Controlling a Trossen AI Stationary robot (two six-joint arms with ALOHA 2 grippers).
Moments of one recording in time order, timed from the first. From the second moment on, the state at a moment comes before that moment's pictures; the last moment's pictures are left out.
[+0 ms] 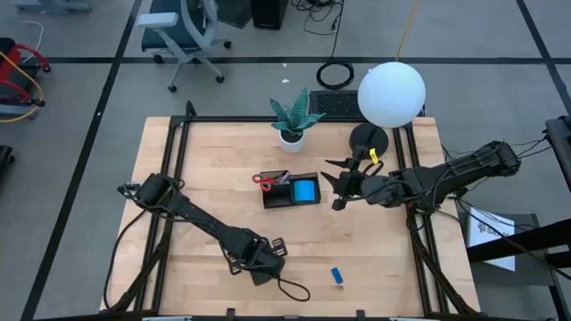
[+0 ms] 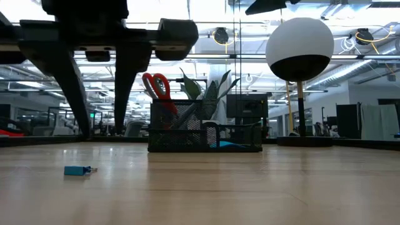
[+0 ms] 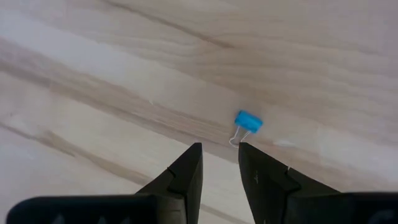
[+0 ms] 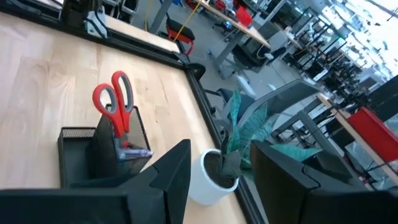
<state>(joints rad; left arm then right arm) -0.49 2.01 1.46 -0.81 -0.02 0.75 0.28 1.17 0.95 -0.21 0.83 -0.26</state>
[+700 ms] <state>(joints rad) -0.54 2.01 1.40 -0.79 0.03 1.01 0.28 1.17 0.95 -0.16 0.65 -0.19</state>
